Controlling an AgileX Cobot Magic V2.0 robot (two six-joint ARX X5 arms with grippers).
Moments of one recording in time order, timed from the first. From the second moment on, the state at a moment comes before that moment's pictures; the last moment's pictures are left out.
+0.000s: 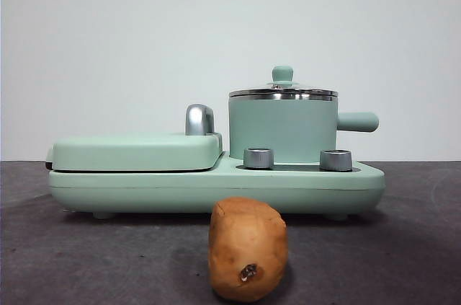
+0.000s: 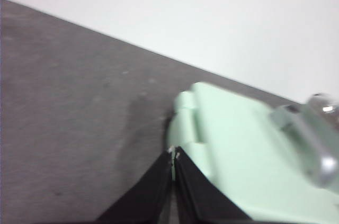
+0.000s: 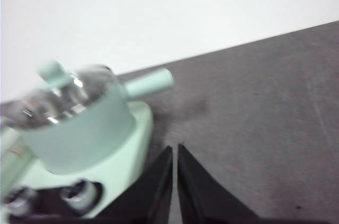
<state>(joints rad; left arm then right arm) -0.11 0.08 0.19 -0.18 0.02 -0.39 0.05 0.02 0.21 -0.24 -0.11 0.34</state>
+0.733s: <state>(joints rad) -0.19 0.78 0.87 -0.62 0.55 -0.28 0.08 0.54 0.86 -0.76 -0.58 0.24</state>
